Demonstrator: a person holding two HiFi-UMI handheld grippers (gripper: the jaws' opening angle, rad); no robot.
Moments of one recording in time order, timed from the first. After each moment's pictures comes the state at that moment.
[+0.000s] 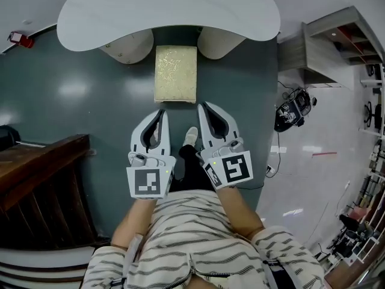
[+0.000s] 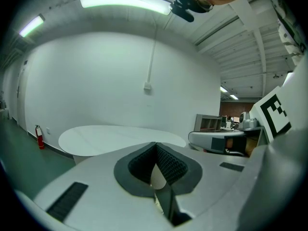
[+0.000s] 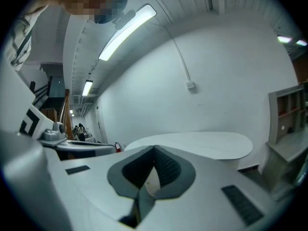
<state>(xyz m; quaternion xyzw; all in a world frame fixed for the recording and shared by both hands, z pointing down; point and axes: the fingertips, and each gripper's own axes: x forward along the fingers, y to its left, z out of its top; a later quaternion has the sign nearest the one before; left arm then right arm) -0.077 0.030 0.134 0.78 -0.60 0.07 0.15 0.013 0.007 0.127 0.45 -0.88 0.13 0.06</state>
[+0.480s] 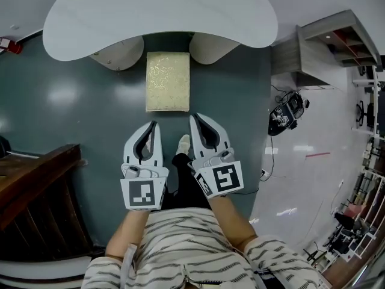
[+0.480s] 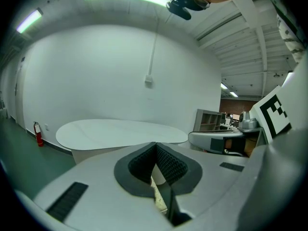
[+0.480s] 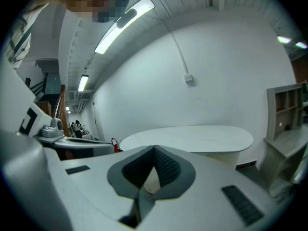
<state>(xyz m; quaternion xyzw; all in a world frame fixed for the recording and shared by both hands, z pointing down) -0.087 0.007 0.184 0.79 -0.59 0.08 0.17 0.004 -0.014 0.183 0.47 -0.87 0.14 0.08</state>
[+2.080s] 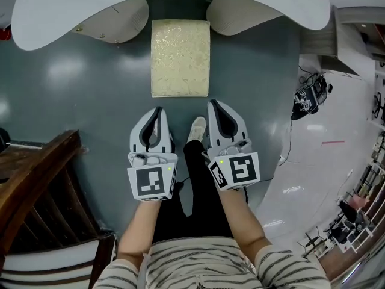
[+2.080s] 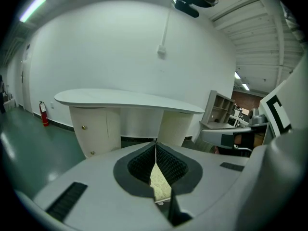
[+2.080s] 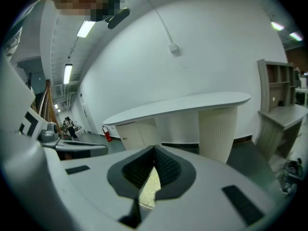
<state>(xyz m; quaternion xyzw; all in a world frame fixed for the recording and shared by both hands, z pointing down) -0.105 -0.041 0.409 0.75 -0.61 0.13 0.23 0.013 -0.062 0.404 0.49 -0.83 0.22 0.14</state>
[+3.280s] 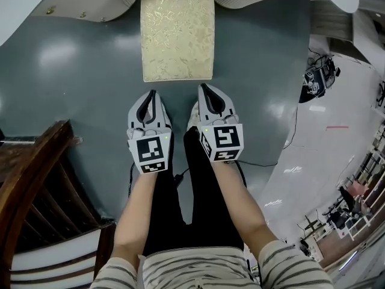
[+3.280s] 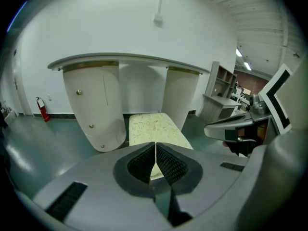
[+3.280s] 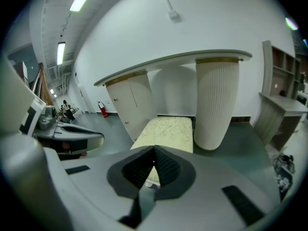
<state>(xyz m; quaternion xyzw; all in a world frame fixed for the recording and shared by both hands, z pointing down) -0.110 -0.016 0.608 0.73 -0.58 0.25 0.26 0.018 -0.035 0.610 0.47 -0.80 0.27 0.25</state>
